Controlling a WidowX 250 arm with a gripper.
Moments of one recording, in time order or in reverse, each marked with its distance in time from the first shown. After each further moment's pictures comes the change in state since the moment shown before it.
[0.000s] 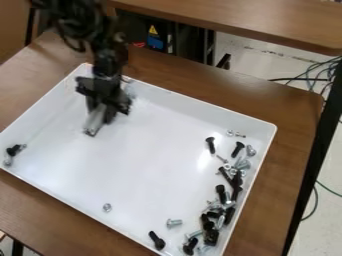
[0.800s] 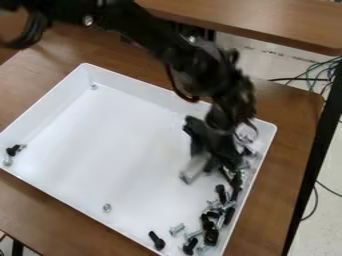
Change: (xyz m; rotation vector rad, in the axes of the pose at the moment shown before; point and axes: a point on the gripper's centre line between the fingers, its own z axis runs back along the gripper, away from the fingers) arm -0.027 -0.175 0.033 -0.028 -0.068 -0.320
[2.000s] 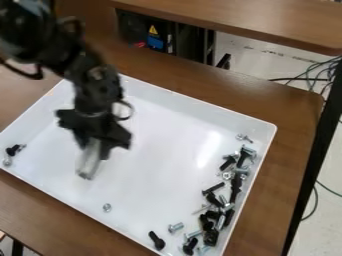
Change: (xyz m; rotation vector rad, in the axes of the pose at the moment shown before) arm -0.115 0.142 0.032 0.115 -0.057 0.566
